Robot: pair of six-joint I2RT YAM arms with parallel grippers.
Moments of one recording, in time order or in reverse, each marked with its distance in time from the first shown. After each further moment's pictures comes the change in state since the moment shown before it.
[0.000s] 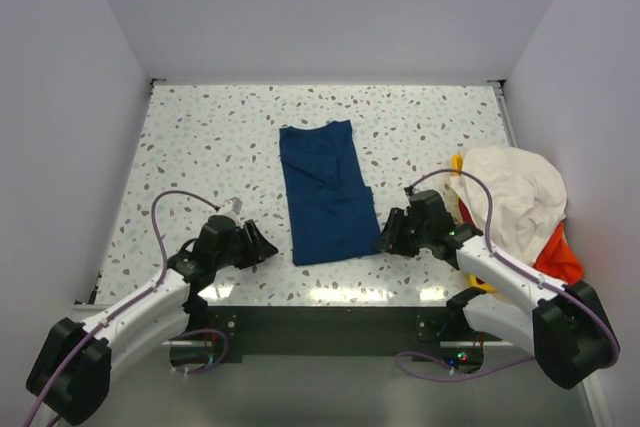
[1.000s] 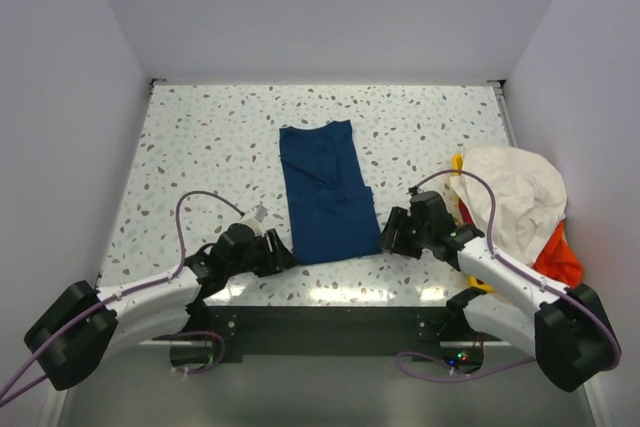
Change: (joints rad) left arm -0.221 0.146 -0.029 0.249 0.033 -0.118; right arm 0.000 -0.028 0.000 -0.052 0.072 0.014
